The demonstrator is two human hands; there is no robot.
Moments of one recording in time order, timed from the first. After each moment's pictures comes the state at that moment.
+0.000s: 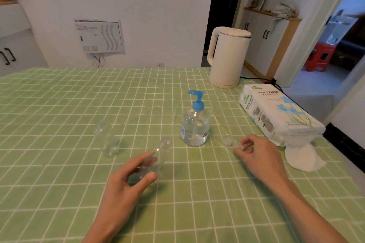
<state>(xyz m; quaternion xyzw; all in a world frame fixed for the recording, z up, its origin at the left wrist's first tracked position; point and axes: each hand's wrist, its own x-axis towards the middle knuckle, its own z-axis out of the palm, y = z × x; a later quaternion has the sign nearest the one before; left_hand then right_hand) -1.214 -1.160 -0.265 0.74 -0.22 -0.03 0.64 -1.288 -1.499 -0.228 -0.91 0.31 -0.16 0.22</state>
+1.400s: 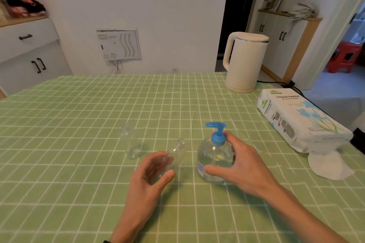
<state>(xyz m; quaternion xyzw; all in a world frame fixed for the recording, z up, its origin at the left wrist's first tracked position) -1.211 -1.160 -0.263 0.67 -0.19 -0.03 0.71 -1.282 -1.406 -0.187 -0.92 0.07 -0.10 0.38</state>
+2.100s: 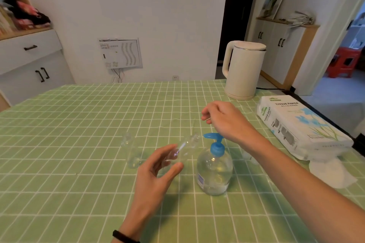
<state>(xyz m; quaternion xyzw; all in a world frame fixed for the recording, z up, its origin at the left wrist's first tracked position) -1.196 -1.185 -0.232 0.68 -0.22 0.02 0.70 -1.198 -1.397 -0.108 -0.89 0.13 -0.11 0.42</state>
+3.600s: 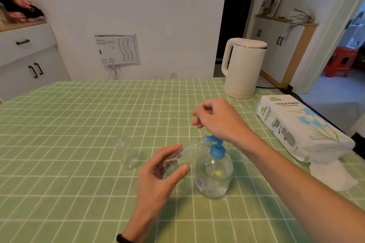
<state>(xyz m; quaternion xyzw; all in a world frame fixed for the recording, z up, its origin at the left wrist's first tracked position) -1.195 -1.201 -0.237 0.62 -0.20 0.01 0.76 -1.184 -1.389 -0.108 -0.90 0.11 -0.12 0.41</state>
